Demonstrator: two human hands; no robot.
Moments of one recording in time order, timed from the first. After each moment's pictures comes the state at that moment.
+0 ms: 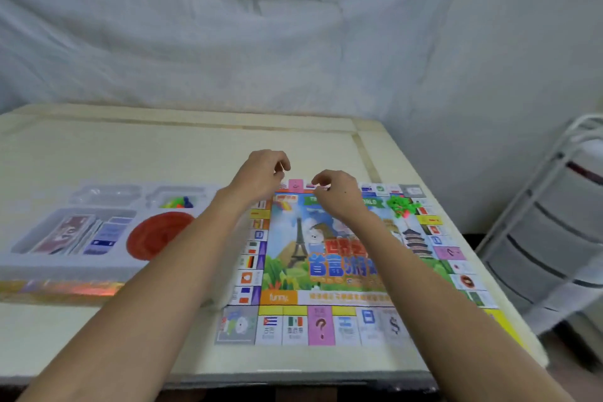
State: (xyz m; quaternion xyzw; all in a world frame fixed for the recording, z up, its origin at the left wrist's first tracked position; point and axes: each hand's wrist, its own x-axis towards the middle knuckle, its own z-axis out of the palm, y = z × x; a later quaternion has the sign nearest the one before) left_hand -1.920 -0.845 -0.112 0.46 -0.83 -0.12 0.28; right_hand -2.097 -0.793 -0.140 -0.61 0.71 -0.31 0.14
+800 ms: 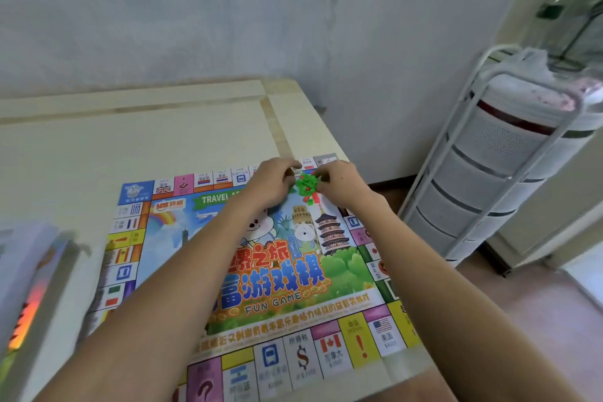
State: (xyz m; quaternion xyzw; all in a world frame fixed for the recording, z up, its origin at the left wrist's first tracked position) left_hand -2.152 -0.870 -0.187 0.37 -0.88 -0.24 0.17; right_hand -2.300 -0.784 -0.176 -0.57 0.79 -0.18 0.13
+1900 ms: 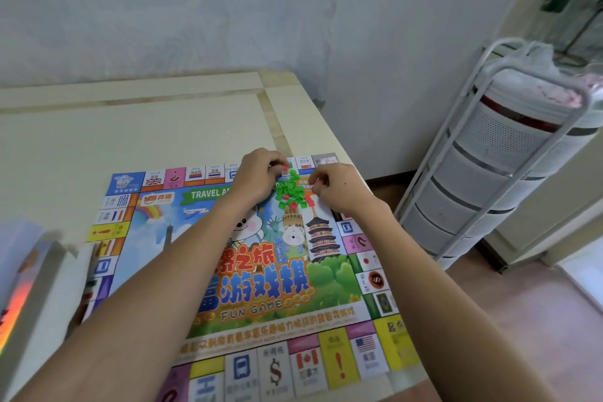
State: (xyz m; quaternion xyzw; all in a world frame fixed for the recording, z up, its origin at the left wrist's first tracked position) left_hand -2.145 -0.885 -0.197 0.38 -0.85 -0.25 0.27; right_hand -2.306 -0.781 -0.192 -0.59 0.76 -0.24 0.12
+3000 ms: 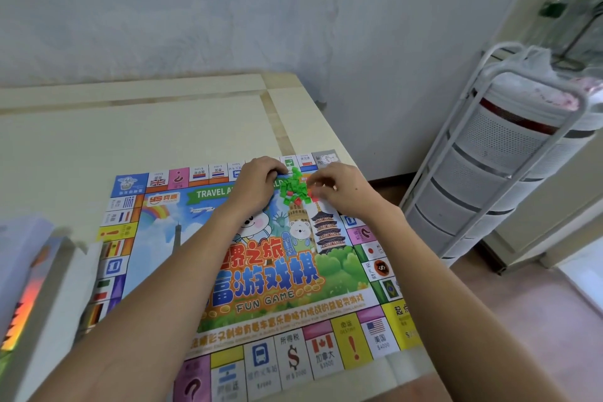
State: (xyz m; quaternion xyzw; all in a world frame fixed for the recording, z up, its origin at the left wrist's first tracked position) left_hand -2.126 -0.880 -0.210 0.35 -0.86 -0.24 0.27; right_hand -2.304 -0.768 -0.186 -0.65 0.71 -0.26 0.12
